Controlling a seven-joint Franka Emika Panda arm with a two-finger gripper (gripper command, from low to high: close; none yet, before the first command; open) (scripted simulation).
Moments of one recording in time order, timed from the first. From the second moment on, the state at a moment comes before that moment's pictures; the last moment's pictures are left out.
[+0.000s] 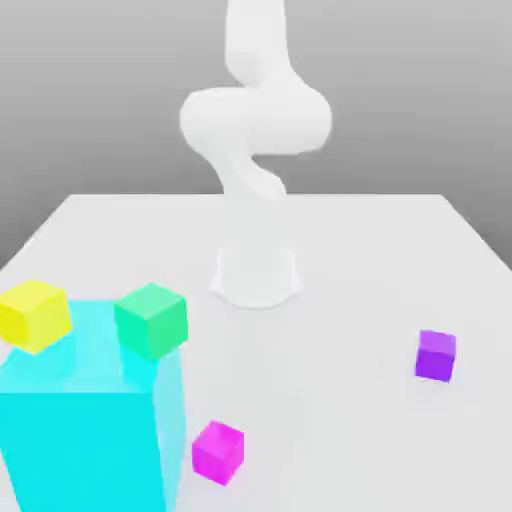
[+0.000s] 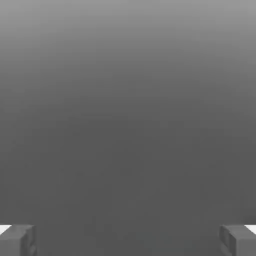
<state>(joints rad) 0.00 -0.73 0.07 -2.35 0.02 2.35 0.89</state>
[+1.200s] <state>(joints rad) 0.48 0.29 0.26 -2.75 -0.56 3.01 2.39</state>
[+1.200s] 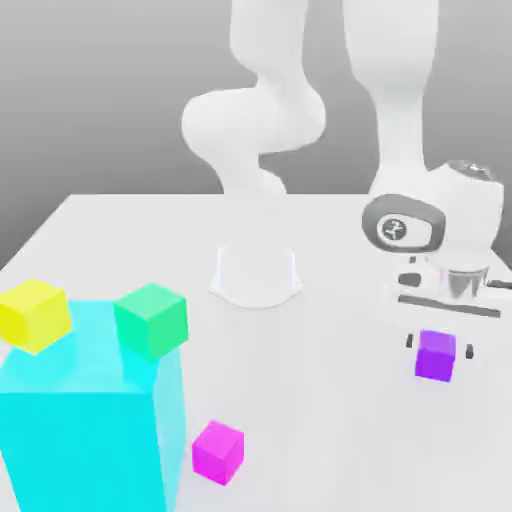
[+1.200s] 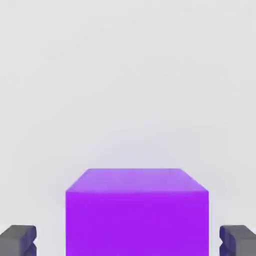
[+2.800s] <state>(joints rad) -0.60 -0.14 0.12 -2.24 0.02 2.10 1.96</state>
